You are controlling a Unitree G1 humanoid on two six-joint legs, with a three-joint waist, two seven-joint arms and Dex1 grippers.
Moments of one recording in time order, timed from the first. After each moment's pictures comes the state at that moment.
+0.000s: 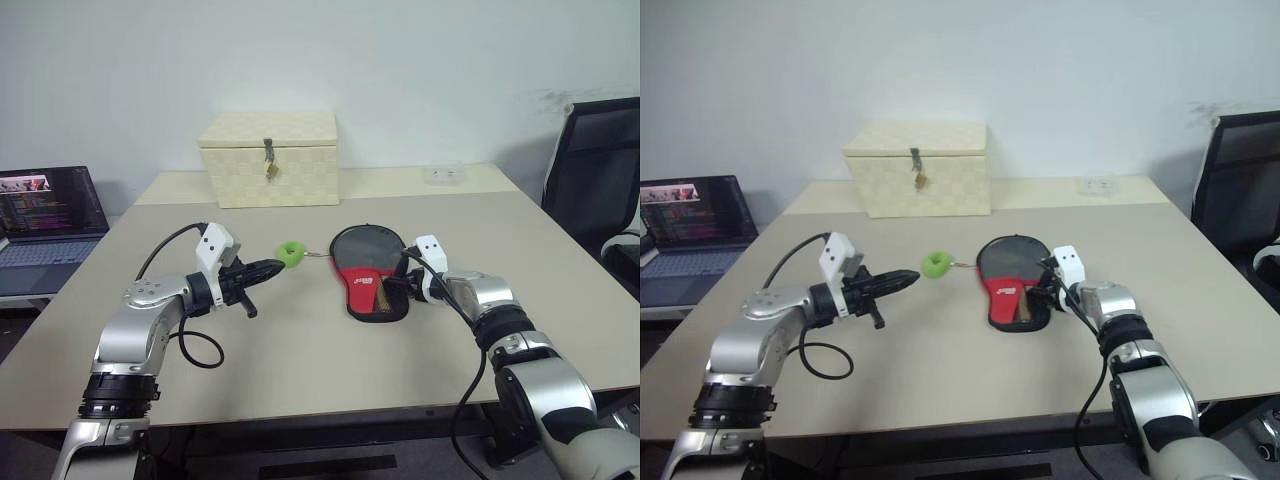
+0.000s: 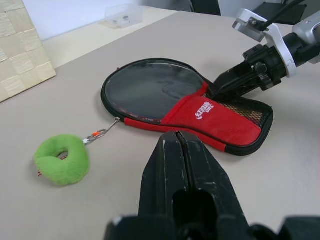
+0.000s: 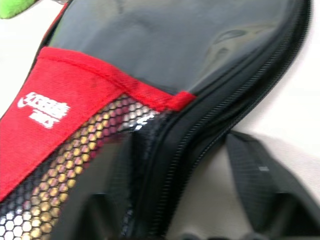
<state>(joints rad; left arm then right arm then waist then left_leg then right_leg) -0.57 0.64 0.12 0.11 -0.35 0.43 -0.97 -1.06 -0.28 0.02 0.95 0.12 0.55 0.56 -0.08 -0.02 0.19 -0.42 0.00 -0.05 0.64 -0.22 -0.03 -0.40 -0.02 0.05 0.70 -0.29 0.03</state>
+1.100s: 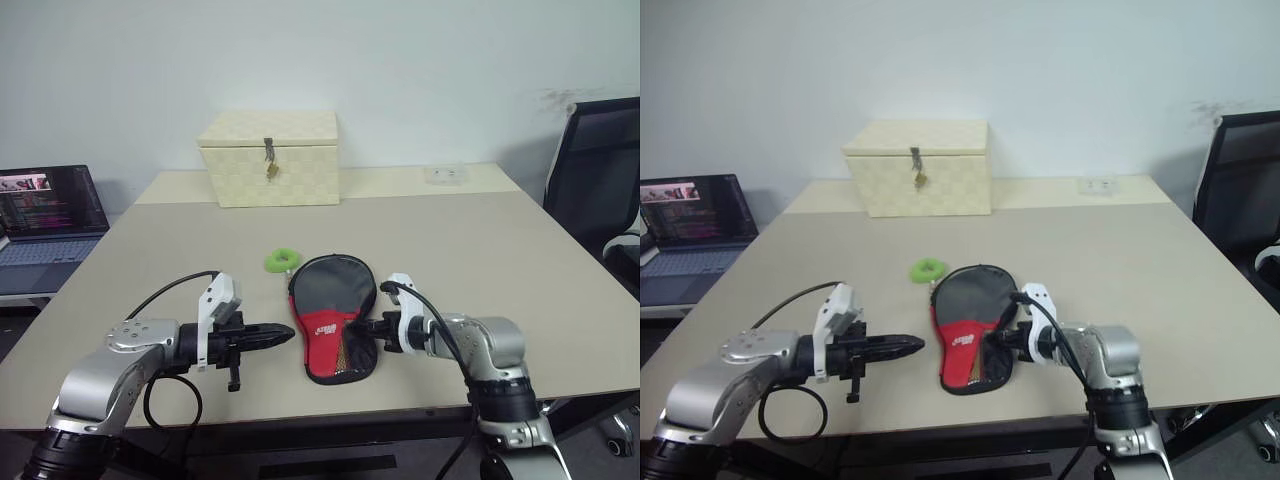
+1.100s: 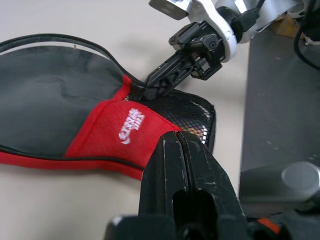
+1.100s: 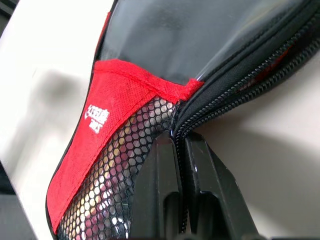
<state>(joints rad) -0.27 0.78 0.10 -0.23 -0.56 0.61 -1.14 -0.60 -0.08 -0.07 -0.11 0.37 1.38 0.42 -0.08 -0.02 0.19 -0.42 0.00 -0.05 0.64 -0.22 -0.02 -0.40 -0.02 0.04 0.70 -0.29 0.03</state>
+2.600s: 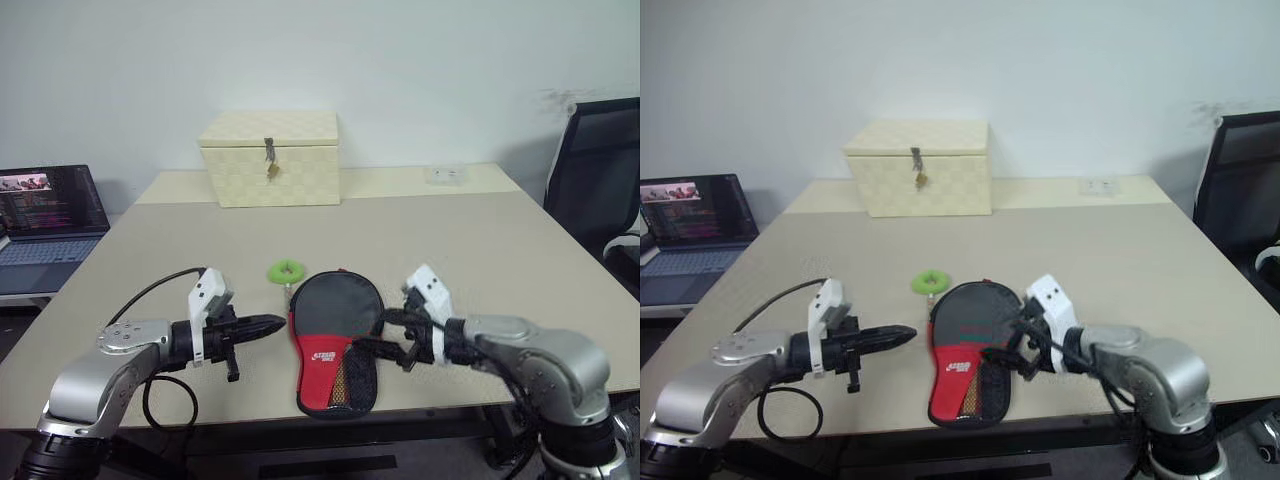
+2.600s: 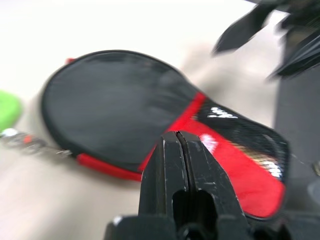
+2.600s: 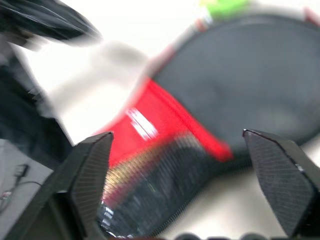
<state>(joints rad) -0.27 0.78 0.14 -0.20 -0.57 0.62 -0.99 -0.57 -0.34 -0.02 -0.56 0.62 1.34 0.58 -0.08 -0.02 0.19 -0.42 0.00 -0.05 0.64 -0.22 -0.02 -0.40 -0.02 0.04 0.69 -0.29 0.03</state>
